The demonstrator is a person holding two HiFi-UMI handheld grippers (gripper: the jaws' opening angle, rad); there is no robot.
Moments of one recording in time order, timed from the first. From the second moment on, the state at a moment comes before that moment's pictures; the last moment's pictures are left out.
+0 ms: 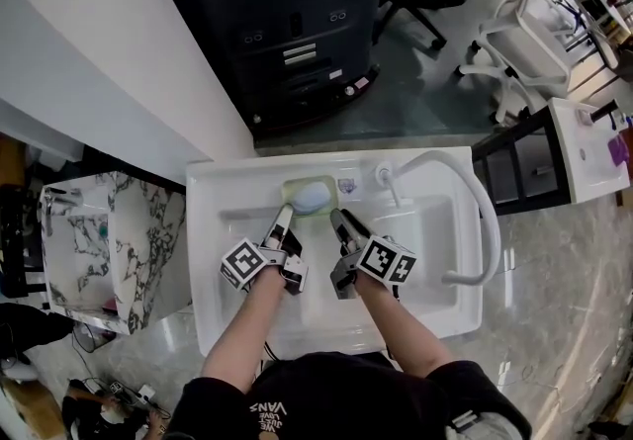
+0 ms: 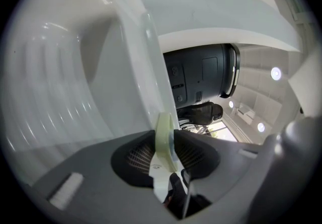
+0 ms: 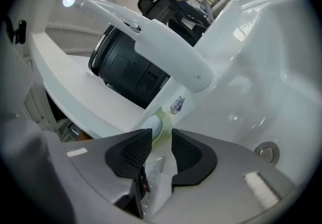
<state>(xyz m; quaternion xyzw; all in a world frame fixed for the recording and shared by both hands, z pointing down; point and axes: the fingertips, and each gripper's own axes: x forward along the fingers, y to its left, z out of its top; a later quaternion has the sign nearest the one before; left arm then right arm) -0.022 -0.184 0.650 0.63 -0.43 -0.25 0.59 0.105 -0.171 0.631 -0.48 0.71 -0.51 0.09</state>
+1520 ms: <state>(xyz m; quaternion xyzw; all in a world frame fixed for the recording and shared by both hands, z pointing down) -0.039 -0.151 0.642 0.76 -0.47 -0.09 0.45 0.049 -0.162 0.639 -0.46 0.79 -0.40 -0.07</state>
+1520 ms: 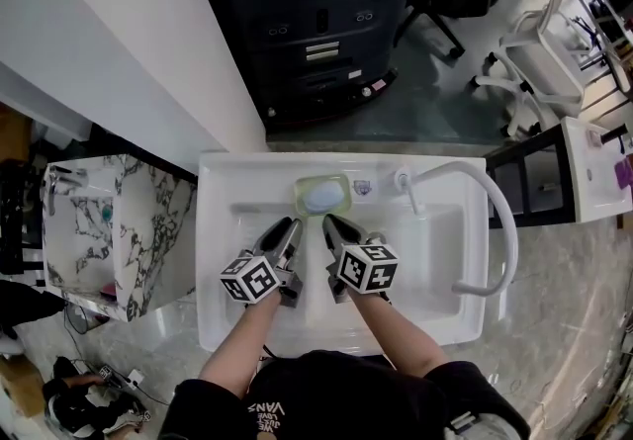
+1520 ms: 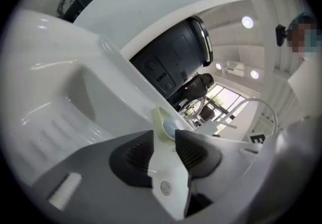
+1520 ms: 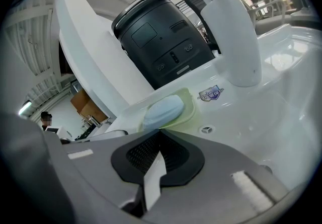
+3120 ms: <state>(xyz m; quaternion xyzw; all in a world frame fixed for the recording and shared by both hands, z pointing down) -0.010 -0.170 0.651 0.79 -0.45 0.03 0.41 0.058 -0.172 0.640 -0.46 0.78 -0.41 -0.07</state>
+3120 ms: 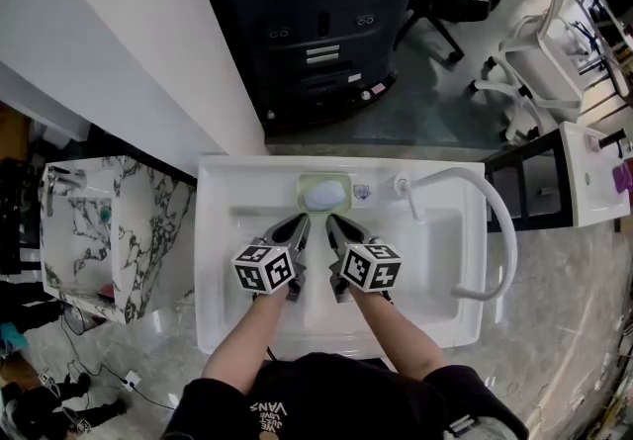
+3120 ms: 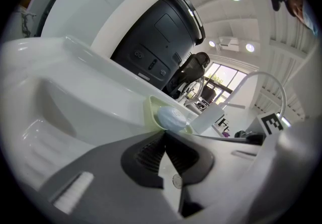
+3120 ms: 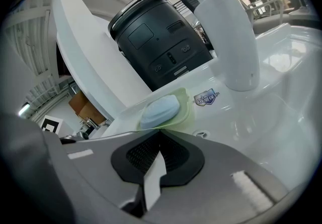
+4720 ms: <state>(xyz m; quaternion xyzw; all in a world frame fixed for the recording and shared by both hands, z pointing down) -0.030 -0.100 0.555 0.88 -0.34 0.04 0.33 0.073 -0.092 0.541 -0.55 0.77 -0.32 -0.02</state>
